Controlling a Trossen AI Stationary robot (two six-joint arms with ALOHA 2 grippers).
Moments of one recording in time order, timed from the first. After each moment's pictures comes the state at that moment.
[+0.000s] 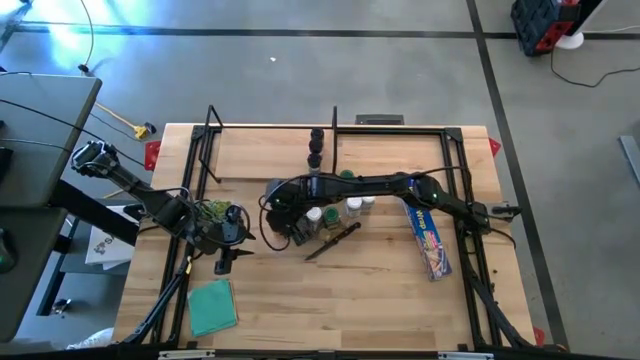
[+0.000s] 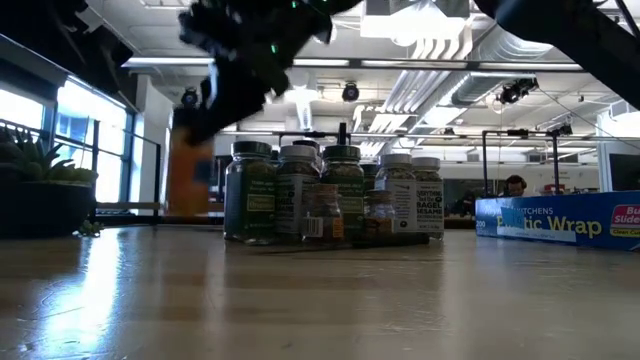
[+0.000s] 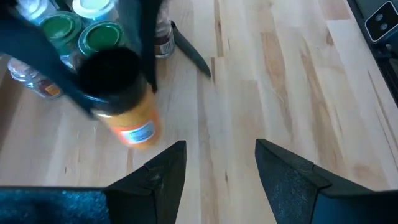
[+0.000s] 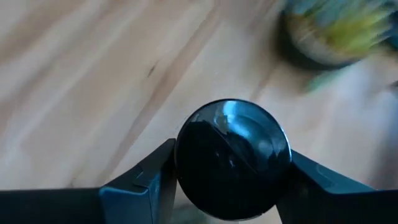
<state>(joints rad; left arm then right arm) -0.57 0.92 0.67 -0.59 -0.35 -0.40 0.00 2.42 2.29 -0.79 -0.20 -0.56</state>
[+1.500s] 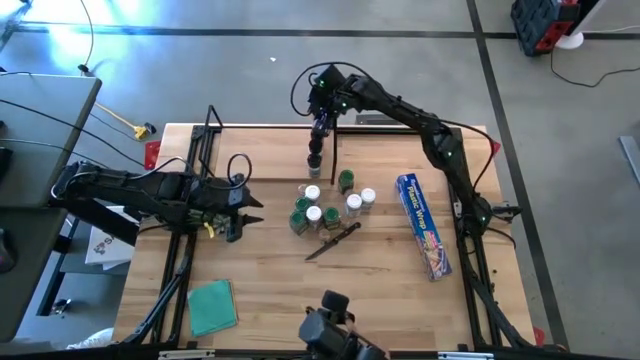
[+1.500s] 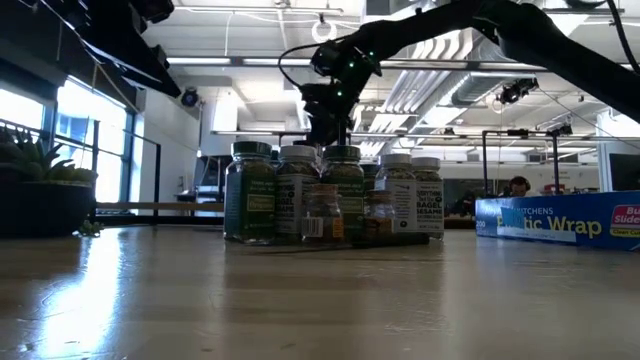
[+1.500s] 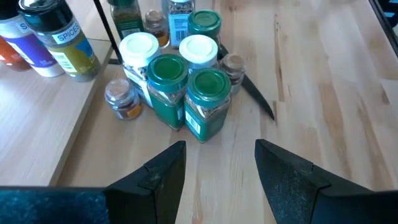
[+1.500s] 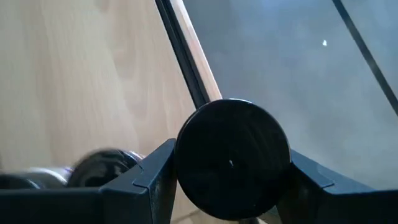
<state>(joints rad) -0.10 0.81 0.67 -0.54 -0.13 -0.15 -0.58 2.32 2.32 -0.92 0.00 -0.28</state>
